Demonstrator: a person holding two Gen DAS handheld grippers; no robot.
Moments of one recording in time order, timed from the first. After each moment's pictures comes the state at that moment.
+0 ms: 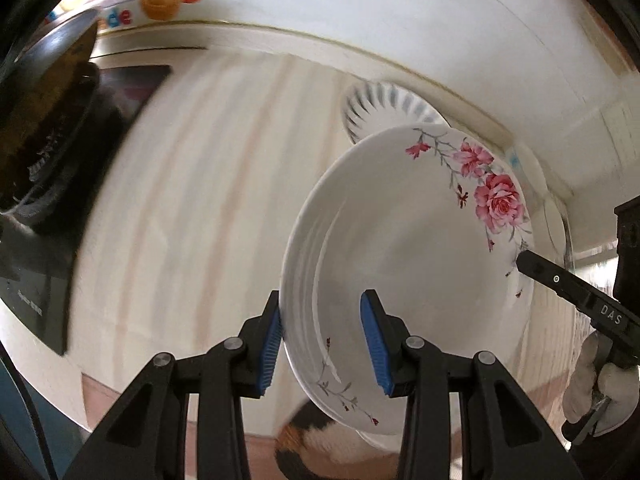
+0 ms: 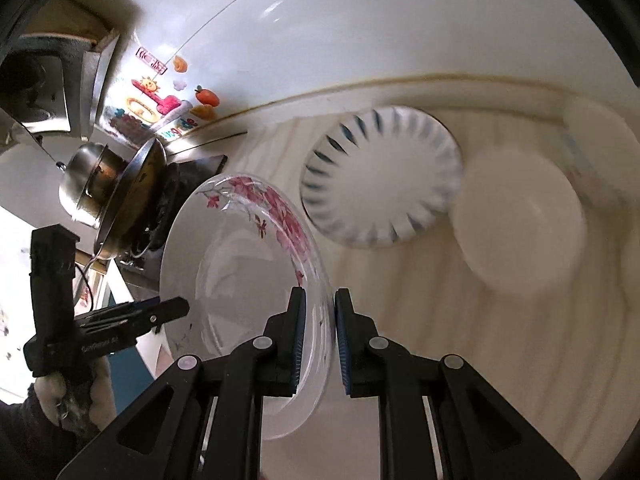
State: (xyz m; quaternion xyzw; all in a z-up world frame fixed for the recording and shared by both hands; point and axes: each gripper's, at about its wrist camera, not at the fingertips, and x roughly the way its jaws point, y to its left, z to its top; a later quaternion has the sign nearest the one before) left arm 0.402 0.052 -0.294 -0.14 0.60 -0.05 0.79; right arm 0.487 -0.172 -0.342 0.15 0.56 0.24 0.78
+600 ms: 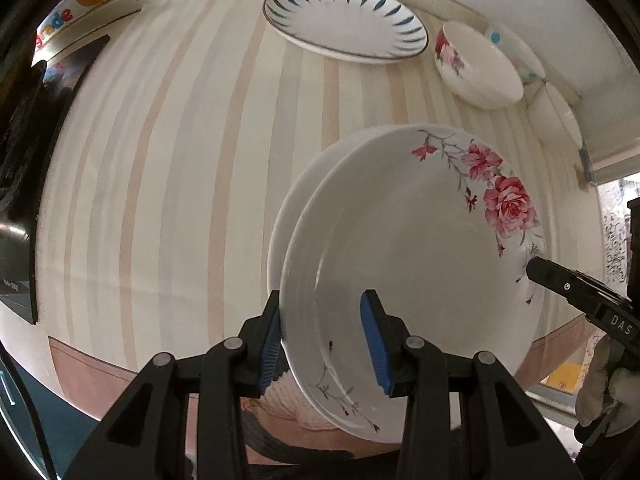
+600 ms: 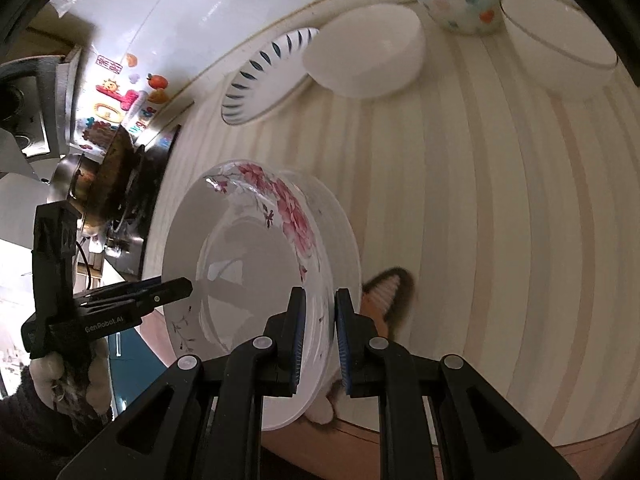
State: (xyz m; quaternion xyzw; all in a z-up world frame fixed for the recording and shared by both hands) left arm 0.369 -0.021 -0.342 -0.06 0.67 -0.07 0.74; right arm 0.384 -0.253 -0.411 0.20 0.61 0.19 0.74
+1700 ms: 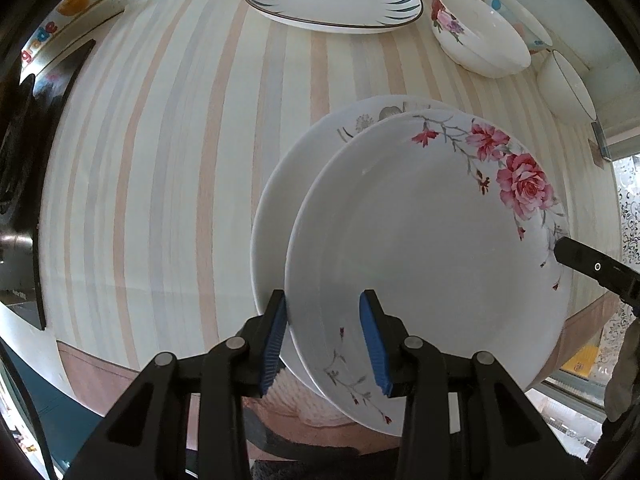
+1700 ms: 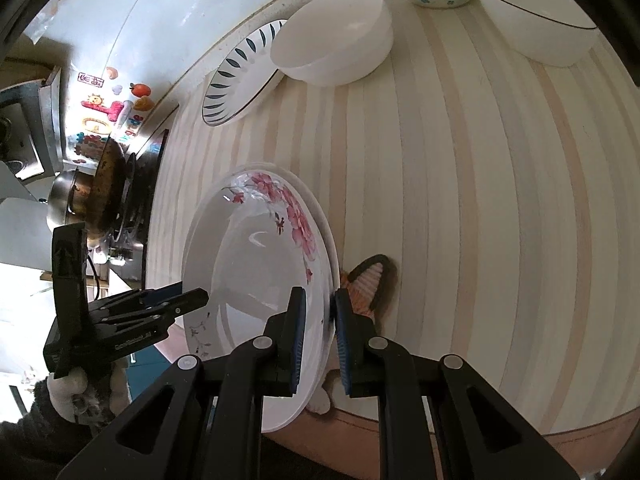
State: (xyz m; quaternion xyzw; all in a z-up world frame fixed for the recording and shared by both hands) left arm 0.381 -0.056 -0.364 -0.02 0.69 -0.07 0.72; right arm 0.399 -0.259 -0.414 0.23 0.64 0.17 0.72
